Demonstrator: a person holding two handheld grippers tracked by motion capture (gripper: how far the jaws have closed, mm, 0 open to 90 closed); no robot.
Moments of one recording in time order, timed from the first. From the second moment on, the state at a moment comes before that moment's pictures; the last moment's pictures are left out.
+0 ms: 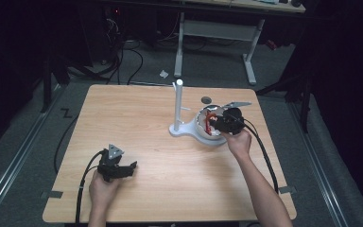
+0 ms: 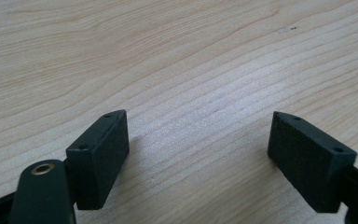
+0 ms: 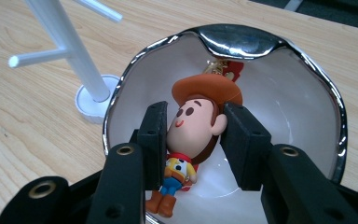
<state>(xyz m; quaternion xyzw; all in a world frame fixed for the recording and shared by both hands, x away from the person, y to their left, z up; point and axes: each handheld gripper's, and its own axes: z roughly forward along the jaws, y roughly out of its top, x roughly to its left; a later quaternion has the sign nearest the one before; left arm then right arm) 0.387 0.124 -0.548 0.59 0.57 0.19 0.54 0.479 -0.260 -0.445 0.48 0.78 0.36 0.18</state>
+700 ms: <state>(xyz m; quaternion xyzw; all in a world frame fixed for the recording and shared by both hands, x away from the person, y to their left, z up) 0.387 0.124 -0.548 0.59 0.57 0.19 0.54 0.488 -0.256 -0.460 0.49 0.78 0.34 0.17</state>
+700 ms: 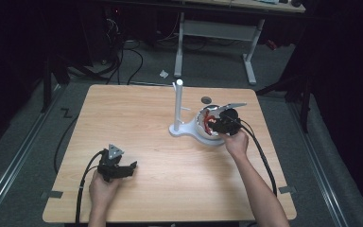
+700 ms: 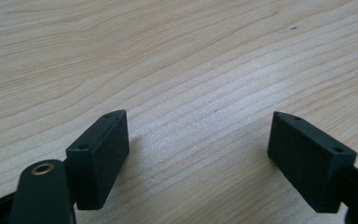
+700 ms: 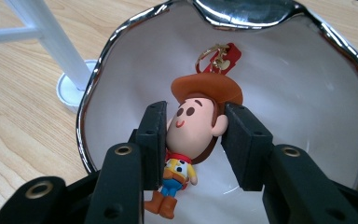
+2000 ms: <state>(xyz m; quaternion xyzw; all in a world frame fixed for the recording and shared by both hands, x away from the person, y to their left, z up) 0.387 0.124 -0.548 0.59 0.57 0.19 0.54 0.457 -0.285 -0.431 0.49 0.75 0.40 0.19</state>
